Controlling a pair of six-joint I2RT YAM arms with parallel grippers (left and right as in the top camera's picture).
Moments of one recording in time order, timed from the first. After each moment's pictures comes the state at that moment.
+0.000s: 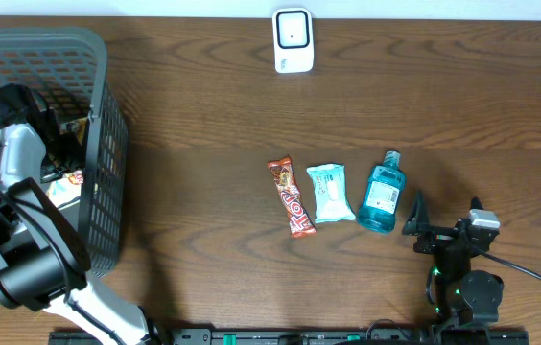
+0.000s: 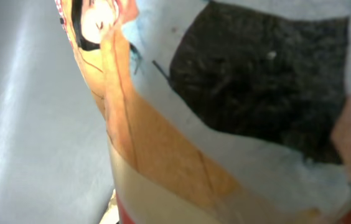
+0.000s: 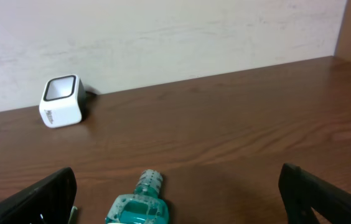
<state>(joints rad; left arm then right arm) 0.49 1.92 1.36 -0.74 -0.06 0.05 0.01 0.02 0.01 -0.06 0.09 0.17</state>
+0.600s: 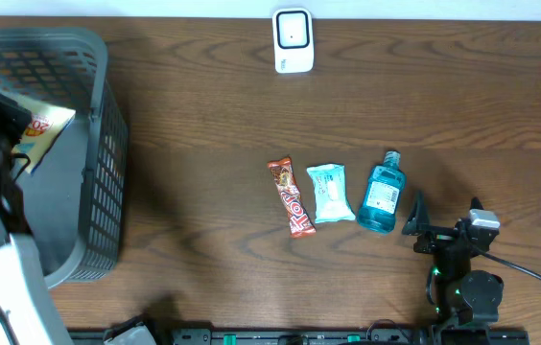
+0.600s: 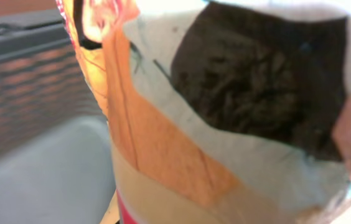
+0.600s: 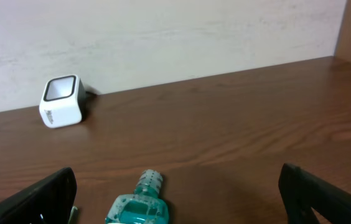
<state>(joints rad) 0.49 1.17 1.39 -0.69 0.10 -0.58 0.01 0.02 0.01 -0.06 0.09 0.17</state>
